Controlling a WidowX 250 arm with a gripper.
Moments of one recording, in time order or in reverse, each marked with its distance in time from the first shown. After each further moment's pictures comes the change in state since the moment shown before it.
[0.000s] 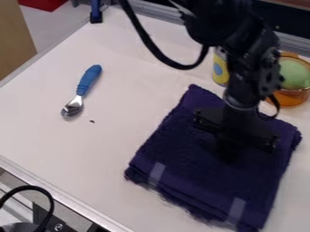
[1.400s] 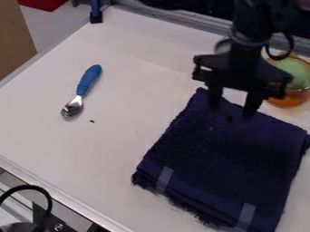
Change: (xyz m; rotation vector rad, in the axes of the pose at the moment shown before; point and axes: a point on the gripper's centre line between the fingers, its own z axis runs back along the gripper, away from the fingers) arm 0.029 0.030 0.074 0.051 -0.057 0.130
